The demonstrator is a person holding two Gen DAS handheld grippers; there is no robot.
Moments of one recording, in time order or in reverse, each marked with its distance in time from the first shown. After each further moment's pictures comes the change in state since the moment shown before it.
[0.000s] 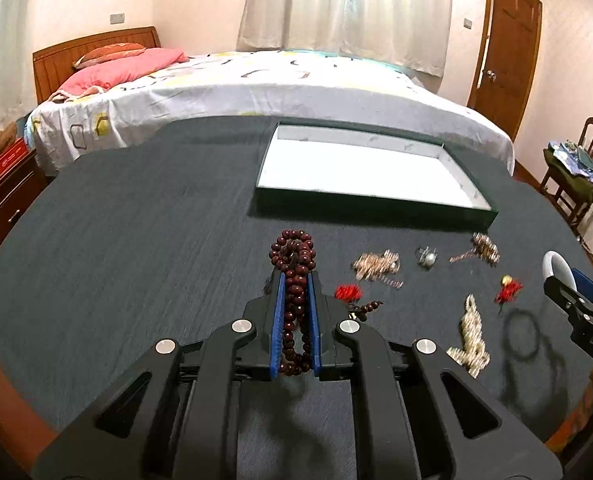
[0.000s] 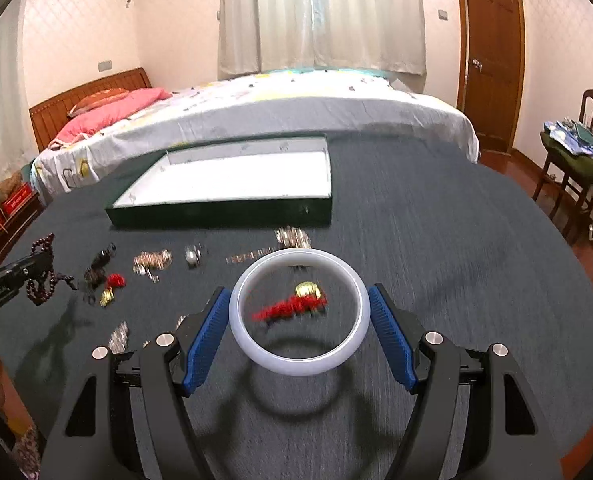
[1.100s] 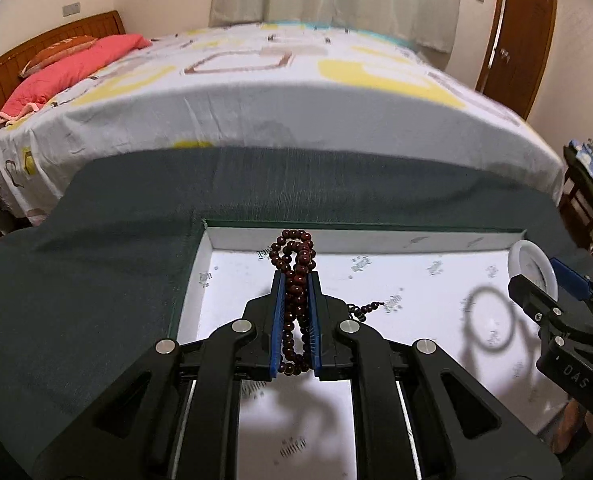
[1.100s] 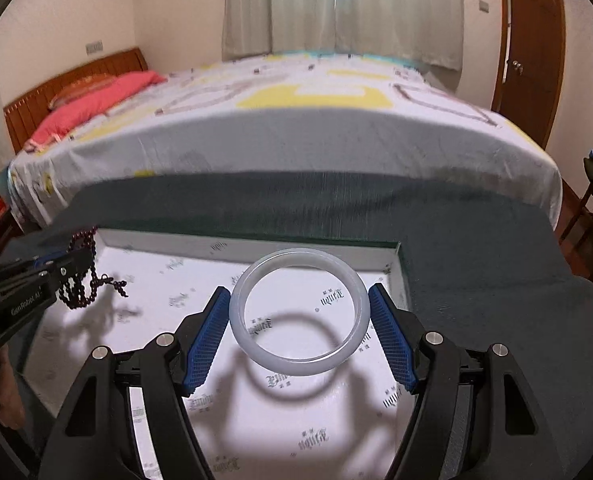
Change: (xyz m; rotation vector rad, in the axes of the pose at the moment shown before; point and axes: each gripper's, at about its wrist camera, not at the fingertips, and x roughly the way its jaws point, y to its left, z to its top) left arm 0.240 -0.037 0.187 0.045 0.135 -0.019; right arm 0.236 0.025 0.159 -0.043 0.133 0.016
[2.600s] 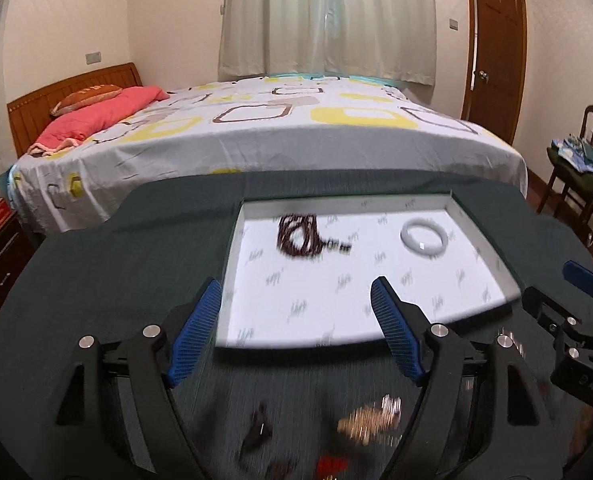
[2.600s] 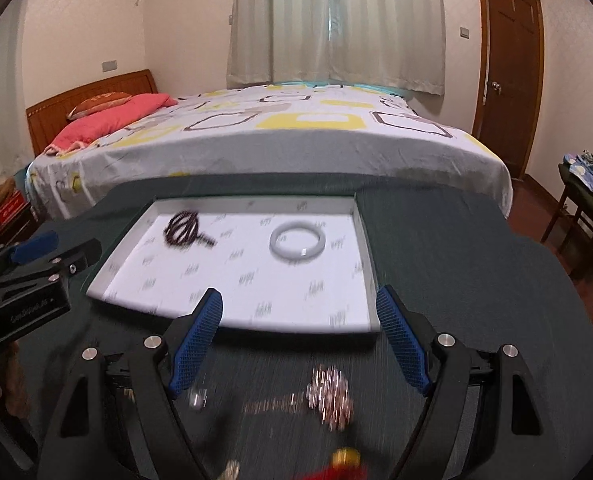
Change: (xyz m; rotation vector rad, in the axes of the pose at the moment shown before) left arm -0.149 -0.009 -0.108 0.055 -0.207 0.058; right arm -0.158 0.017 -0.102 -0.004 -0.146 -0.015
